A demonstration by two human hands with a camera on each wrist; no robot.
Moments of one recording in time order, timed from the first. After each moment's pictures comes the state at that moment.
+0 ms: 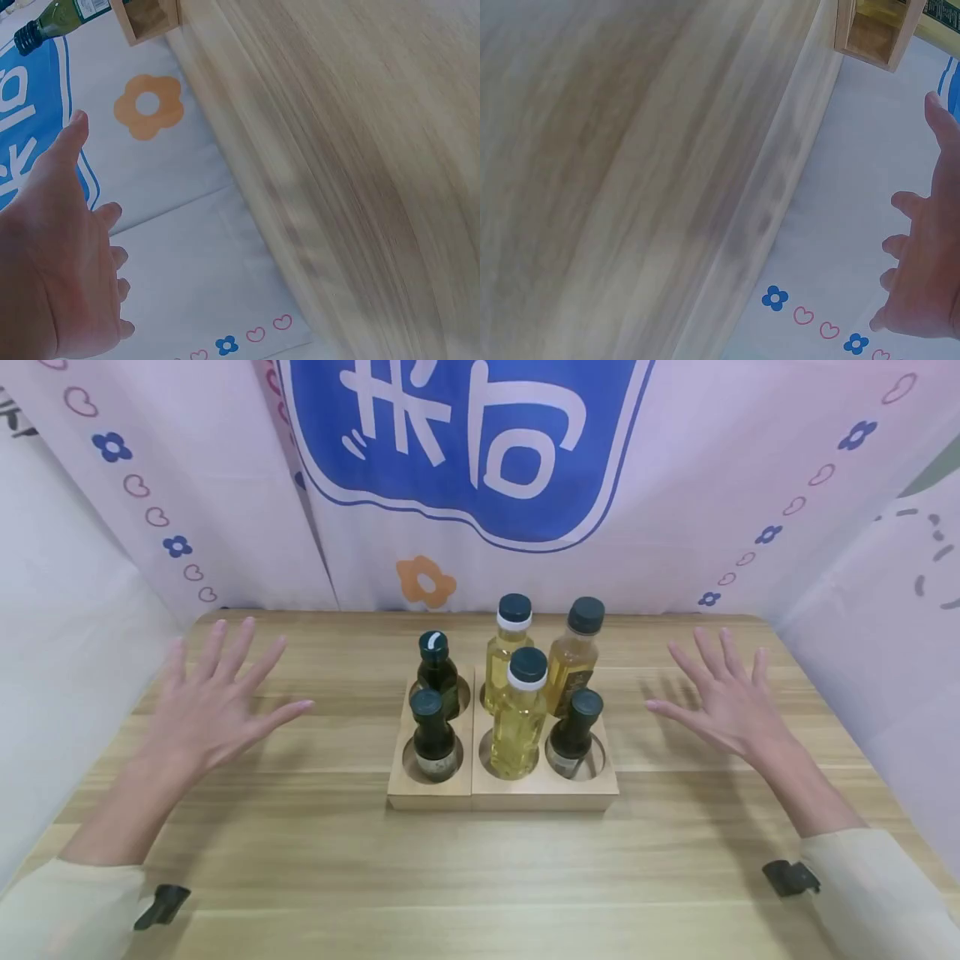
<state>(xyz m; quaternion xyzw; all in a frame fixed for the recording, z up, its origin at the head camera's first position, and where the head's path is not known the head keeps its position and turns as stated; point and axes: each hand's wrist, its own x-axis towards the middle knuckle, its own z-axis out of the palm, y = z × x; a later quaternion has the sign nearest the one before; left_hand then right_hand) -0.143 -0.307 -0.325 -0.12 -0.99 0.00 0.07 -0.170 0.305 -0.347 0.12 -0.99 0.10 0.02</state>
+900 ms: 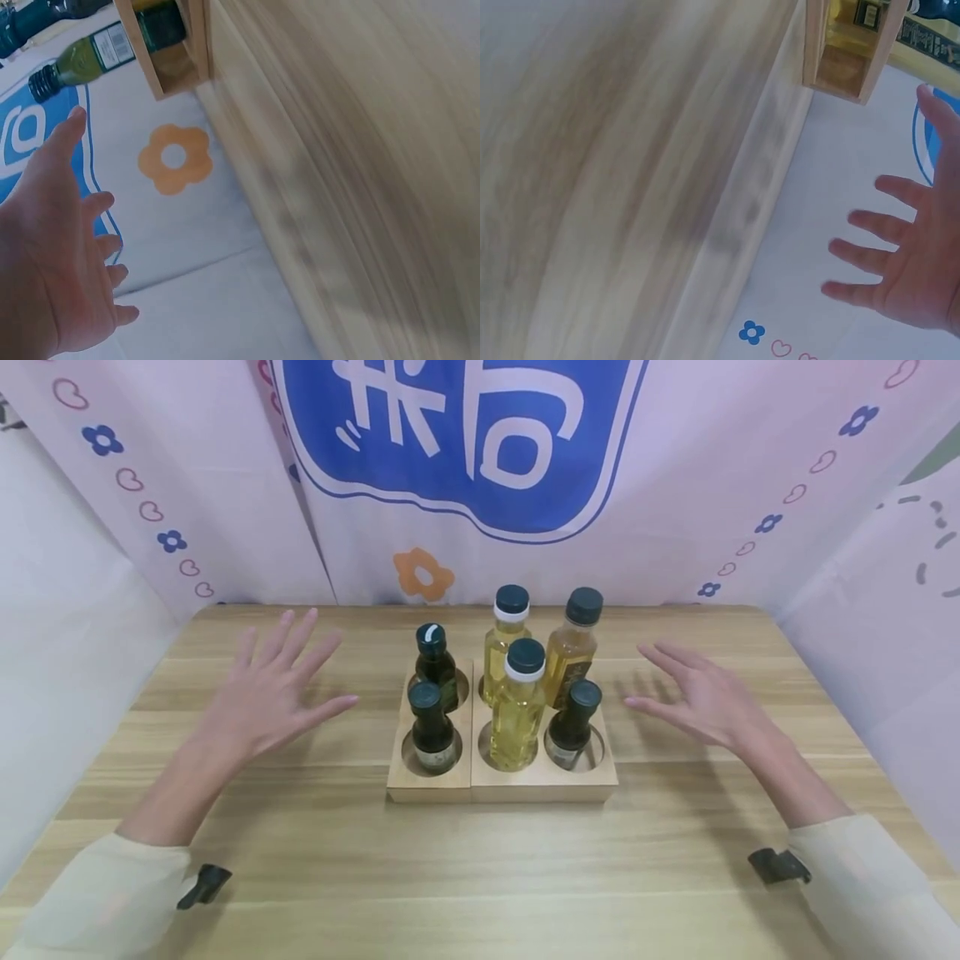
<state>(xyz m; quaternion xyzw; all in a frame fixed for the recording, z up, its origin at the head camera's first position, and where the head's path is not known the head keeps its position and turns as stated) -0.155 -0.256 -0.320 -0.19 -0.98 -0.04 0.06 -0.170 0.280 -0.338 0.17 -0.97 0.15 -0.01</state>
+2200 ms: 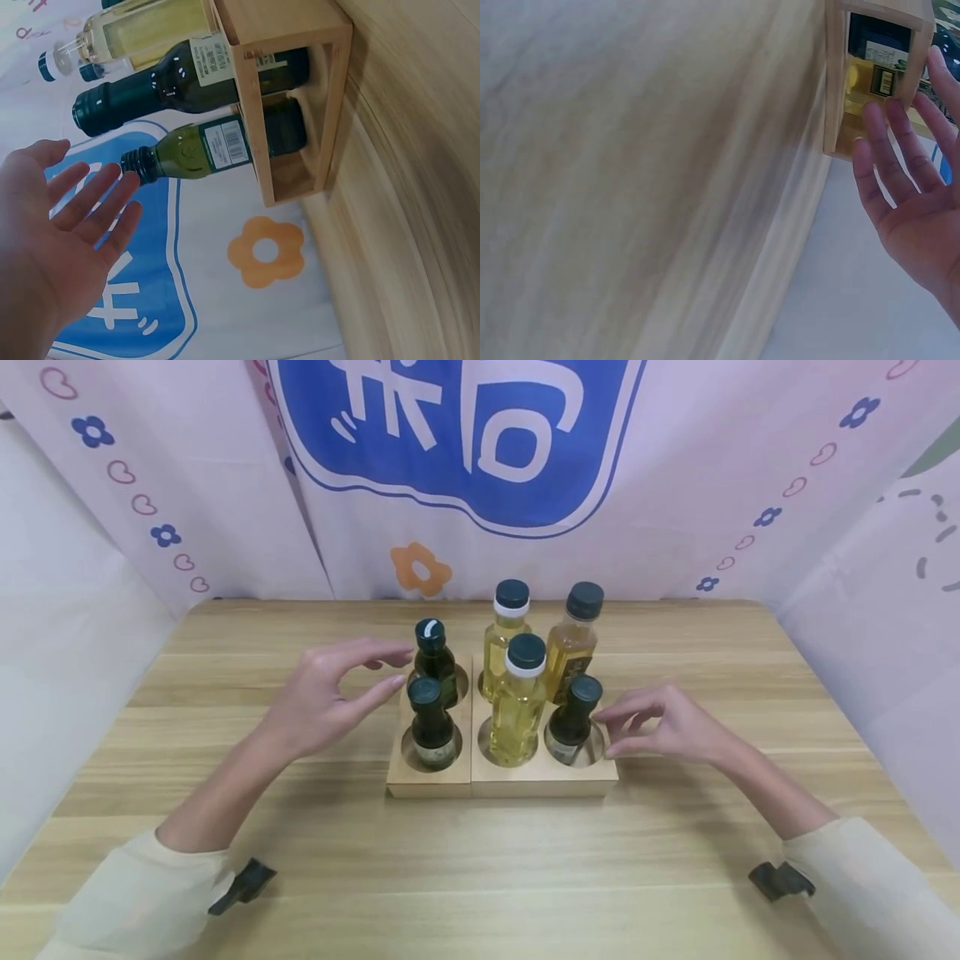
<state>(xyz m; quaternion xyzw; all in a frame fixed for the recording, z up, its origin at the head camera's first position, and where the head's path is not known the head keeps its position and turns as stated) -0.141 -0.180 -0.299 -0.34 -0.85 -0.37 0.17 -0.158 0.256 -0.365 0.35 -0.82 0.45 -0.07</state>
